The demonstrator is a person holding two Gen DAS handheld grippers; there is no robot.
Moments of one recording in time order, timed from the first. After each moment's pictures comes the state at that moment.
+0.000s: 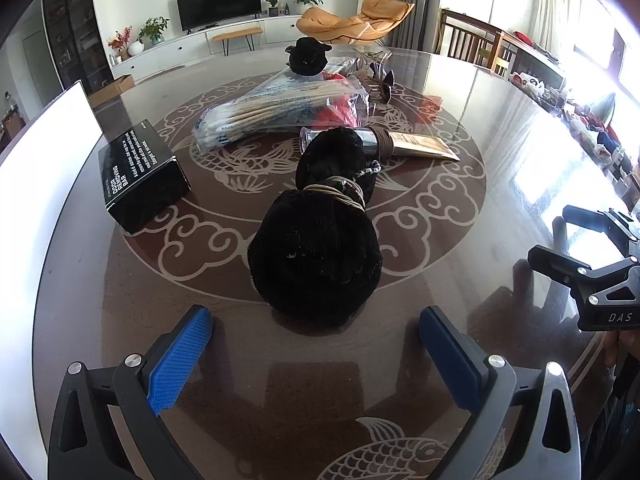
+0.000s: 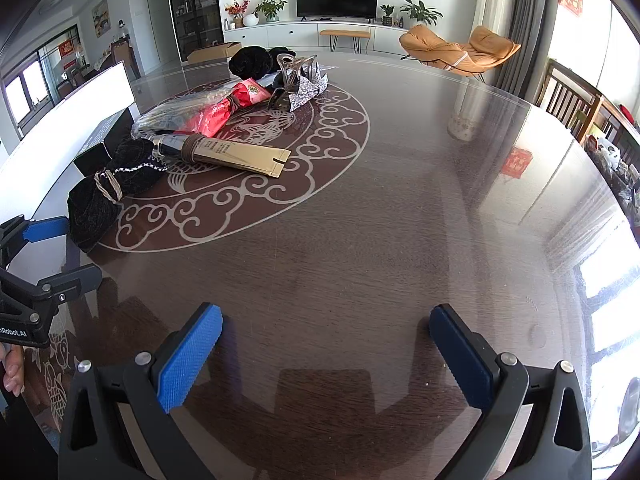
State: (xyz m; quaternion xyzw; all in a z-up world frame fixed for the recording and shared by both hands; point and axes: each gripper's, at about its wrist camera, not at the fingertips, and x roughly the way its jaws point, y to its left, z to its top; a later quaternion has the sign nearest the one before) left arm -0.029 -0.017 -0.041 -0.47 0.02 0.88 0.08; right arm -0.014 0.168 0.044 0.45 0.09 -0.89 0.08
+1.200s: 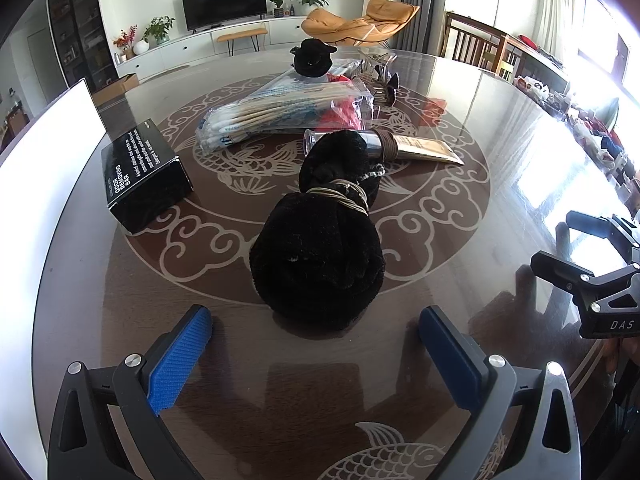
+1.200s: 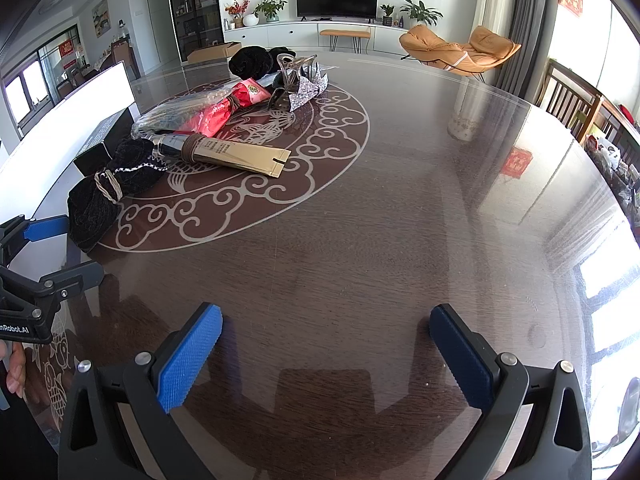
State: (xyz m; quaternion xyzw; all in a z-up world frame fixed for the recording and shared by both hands) left arm -0.035 -0.016 -0.043 -0.47 0.02 0.88 0.07; right arm -0.014 0.167 0.044 0.45 0.09 -0.89 0.08
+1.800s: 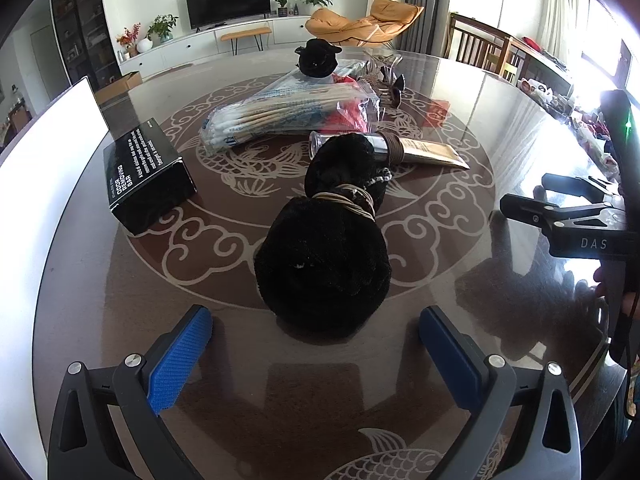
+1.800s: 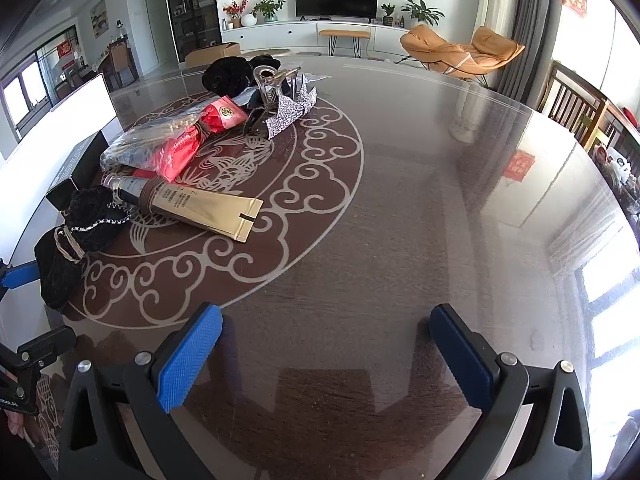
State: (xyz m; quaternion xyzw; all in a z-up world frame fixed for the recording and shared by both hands) left arm -0.039 -0.017 -0.043 -0.47 0.01 0.88 0.07; right arm -0.072 0.165 0.044 0.45 0.09 -0.89 0.08
